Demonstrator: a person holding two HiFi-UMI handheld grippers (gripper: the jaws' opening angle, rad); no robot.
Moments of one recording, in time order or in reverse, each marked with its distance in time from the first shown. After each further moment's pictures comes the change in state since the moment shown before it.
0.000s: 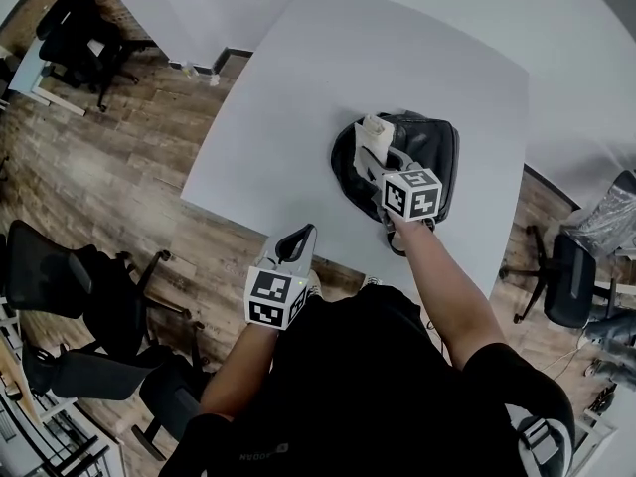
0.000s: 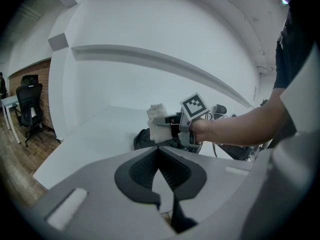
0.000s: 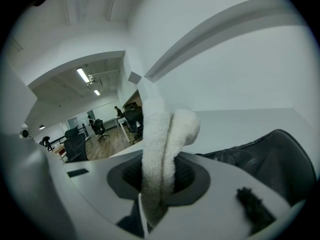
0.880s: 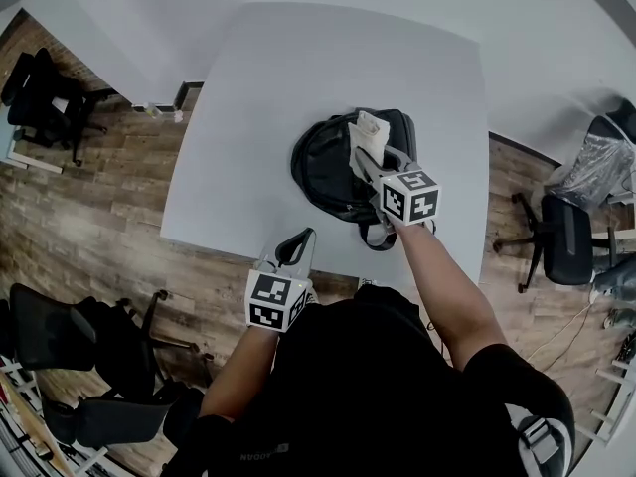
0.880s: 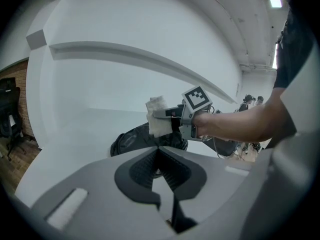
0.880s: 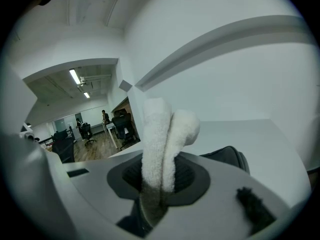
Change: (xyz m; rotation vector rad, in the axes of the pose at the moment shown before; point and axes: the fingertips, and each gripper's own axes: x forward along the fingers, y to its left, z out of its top) left arm 0.042 -0.057 0.016 0.093 0.016 -0.164; right arm -0.082 -0.053 0.023 0.002 -0.080 -0.137
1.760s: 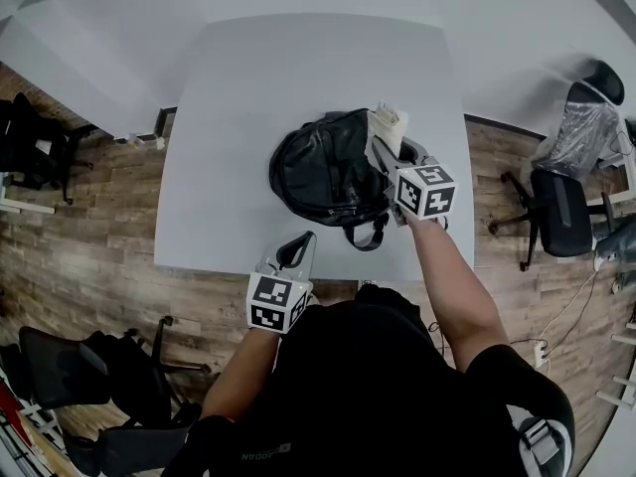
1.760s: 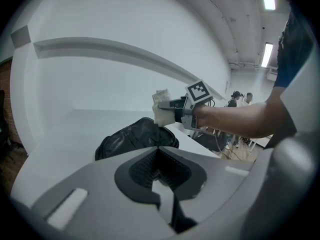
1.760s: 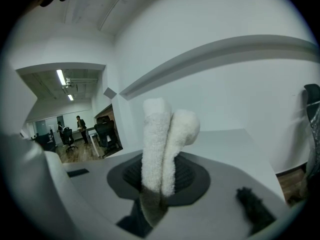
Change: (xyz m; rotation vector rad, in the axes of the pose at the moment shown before) left arm 0.031 -0.028 0.009 0.063 0.028 -0.112; right arm -0.065 -0.077 0.026 0.021 -0.096 -0.196
